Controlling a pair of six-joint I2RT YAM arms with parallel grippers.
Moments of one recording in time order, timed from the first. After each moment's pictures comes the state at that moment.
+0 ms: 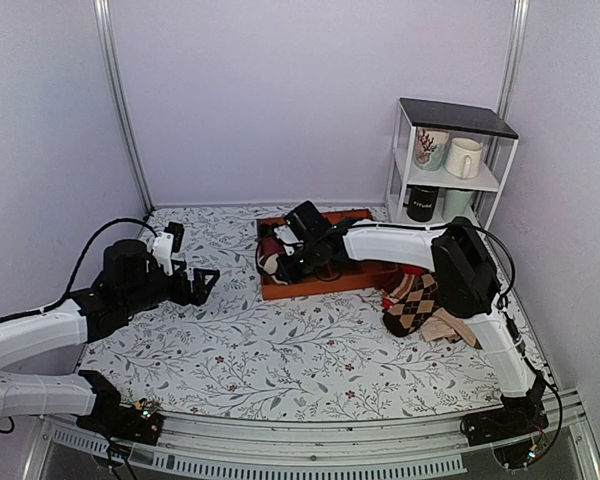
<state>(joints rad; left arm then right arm) -0.52 0.97 0.46 0.11 -0.03 -0.20 0.85 2.42 1.99 -0.46 -0.10 0.20</state>
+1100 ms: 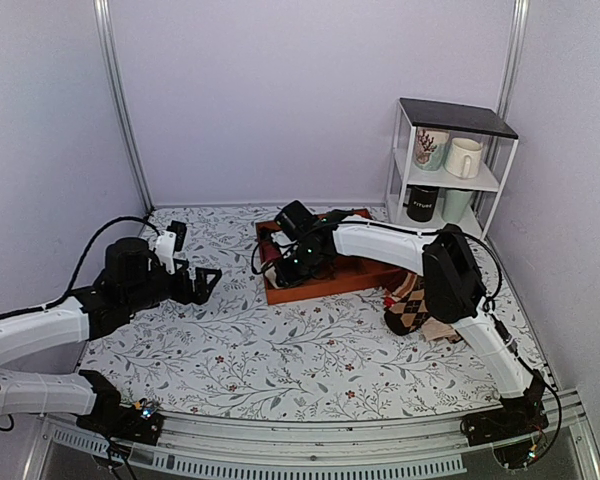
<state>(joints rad) -0.52 0.99 0.47 0.12 -0.02 -0.19 0.86 2.55 2.23 -0.77 -0.08 0.26</state>
